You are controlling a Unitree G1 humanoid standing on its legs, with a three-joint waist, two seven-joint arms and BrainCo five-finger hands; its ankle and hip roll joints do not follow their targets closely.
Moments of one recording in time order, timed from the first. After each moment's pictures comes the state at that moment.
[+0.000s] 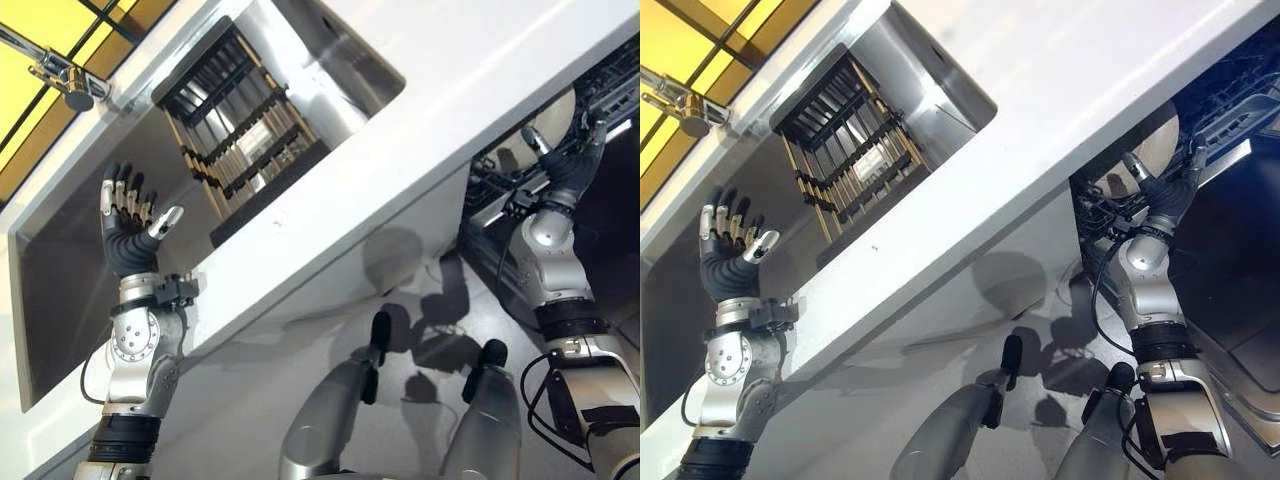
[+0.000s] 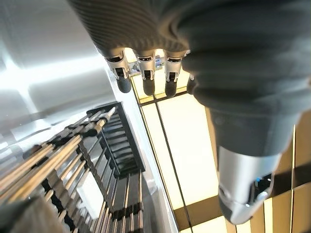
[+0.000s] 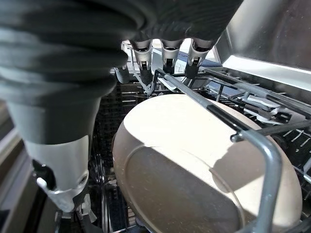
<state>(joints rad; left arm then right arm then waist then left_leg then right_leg) -0.08 0.46 0.06 -0.04 -0.57 -0.45 0.26 -0.68 -0.56 0.01 0.45 0.37 -0.17 -0.62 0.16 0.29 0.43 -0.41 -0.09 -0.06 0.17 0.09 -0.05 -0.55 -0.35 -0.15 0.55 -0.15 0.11</state>
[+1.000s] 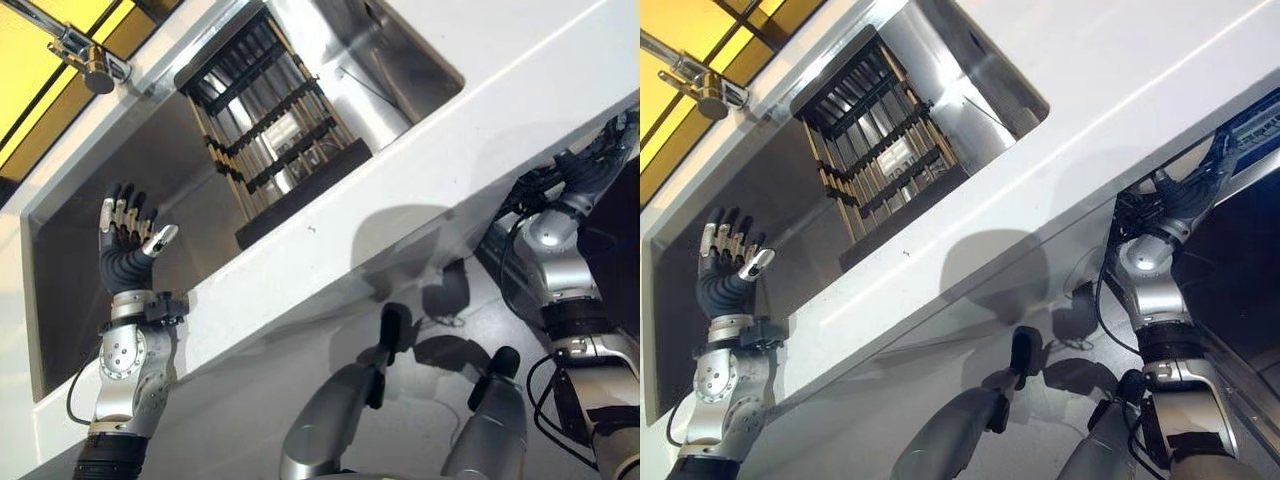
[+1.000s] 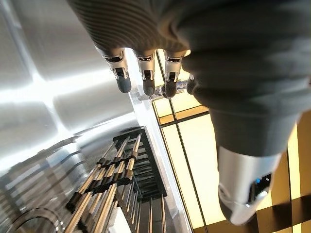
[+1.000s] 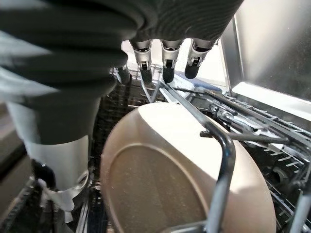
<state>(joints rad) -0.02 0.50 0.06 -0.03 -0.64 -0.45 0.22 -0.63 -0.56 0.01 0.38 0.20 -0.10 -0.83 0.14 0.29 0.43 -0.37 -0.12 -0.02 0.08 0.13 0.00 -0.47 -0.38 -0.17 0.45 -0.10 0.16</state>
